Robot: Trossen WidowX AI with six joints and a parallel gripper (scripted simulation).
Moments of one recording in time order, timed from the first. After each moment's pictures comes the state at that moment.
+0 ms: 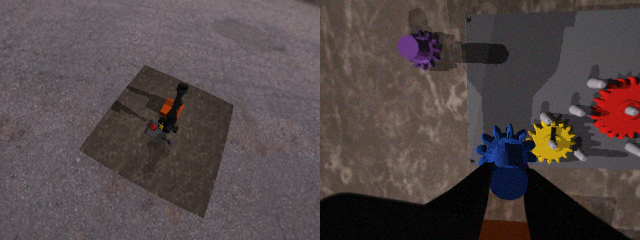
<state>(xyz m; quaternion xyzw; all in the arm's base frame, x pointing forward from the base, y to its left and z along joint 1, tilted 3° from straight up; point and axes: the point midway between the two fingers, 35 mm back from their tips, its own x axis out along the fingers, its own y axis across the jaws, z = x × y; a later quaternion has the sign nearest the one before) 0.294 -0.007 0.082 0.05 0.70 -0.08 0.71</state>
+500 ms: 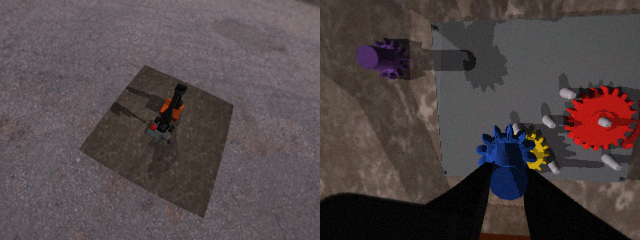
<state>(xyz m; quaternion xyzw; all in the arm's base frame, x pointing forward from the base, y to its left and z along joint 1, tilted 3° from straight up) 0.300 -0.040 0.070 0.05 0.70 -0.09 0.71</state>
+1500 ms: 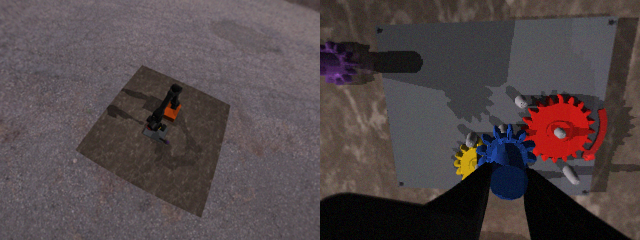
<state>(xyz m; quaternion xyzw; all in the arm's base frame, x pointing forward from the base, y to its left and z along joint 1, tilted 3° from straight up) 0.301 -0.089 0.053 0.05 0.70 -0.09 0.71</state>
